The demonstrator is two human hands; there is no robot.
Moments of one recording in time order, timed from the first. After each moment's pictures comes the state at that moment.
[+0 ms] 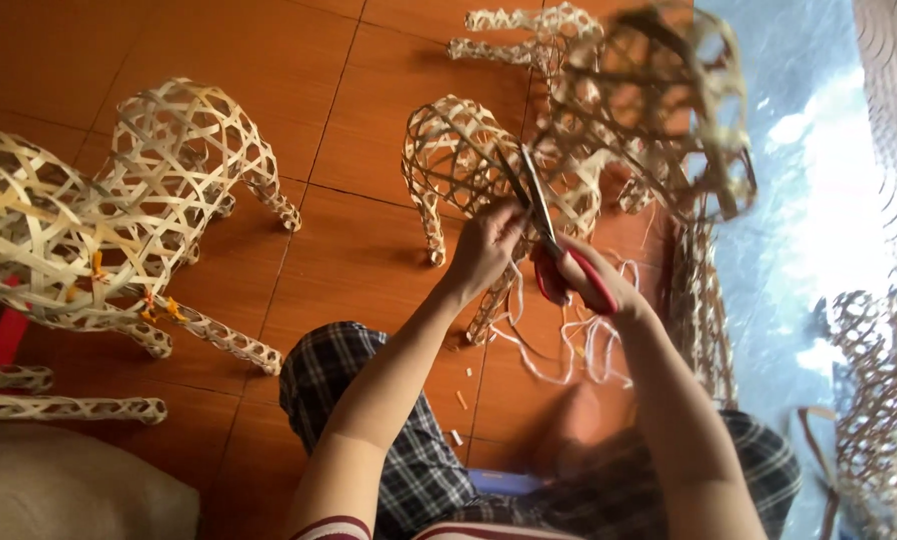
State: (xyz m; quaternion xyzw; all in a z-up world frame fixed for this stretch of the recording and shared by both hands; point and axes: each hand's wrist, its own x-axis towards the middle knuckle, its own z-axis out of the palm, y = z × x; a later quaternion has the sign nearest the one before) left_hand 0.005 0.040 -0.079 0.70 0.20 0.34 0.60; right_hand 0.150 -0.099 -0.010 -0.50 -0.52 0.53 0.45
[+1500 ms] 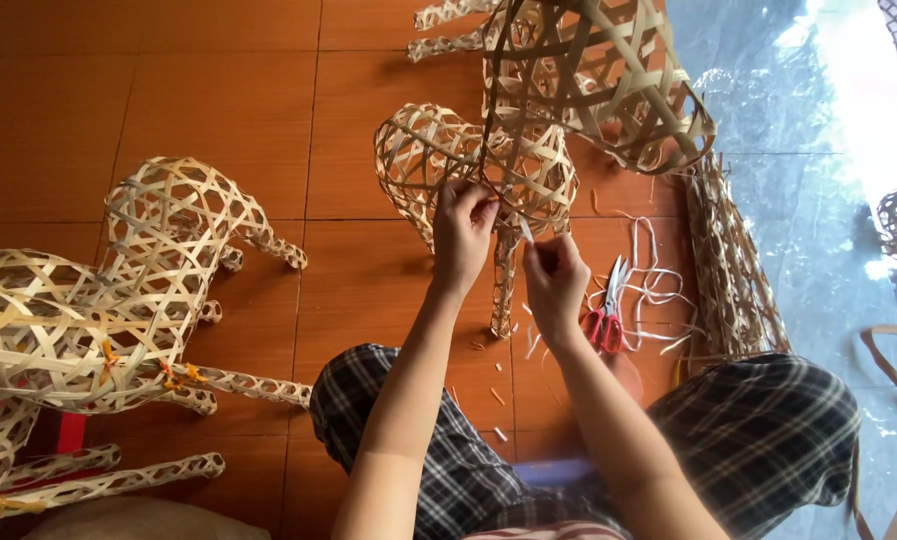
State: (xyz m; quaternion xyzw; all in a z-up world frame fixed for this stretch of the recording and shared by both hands) left_hand 0.016 0.053 -0.086 0.78 0.28 0.40 0.39; right_hand 0.073 -0.093 -0.082 -0.74 -0.27 0.08 0.61
